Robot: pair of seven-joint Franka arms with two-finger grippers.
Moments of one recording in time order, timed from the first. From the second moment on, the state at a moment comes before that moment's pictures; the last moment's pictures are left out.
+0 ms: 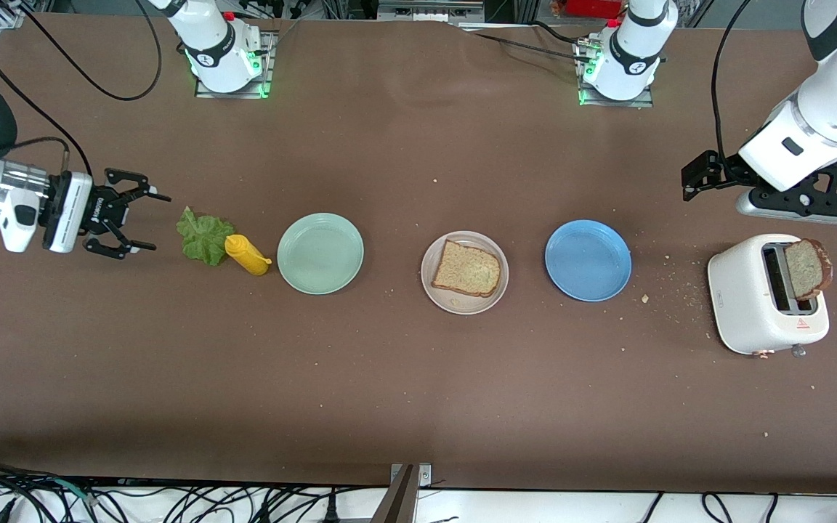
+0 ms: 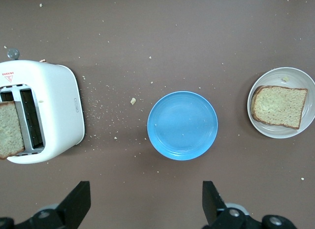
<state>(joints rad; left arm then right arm) 0.06 0.03 -0.19 -1.65 0.02 1.65 -0.03 -0.09 0.19 -0.11 -2.00 0.78 1.83 -1.70</state>
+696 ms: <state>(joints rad) 0.06 0.03 -0.19 -1.65 0.02 1.65 -0.03 -0.15 0.46 -0.11 -2.00 1.03 1.83 -2.31</state>
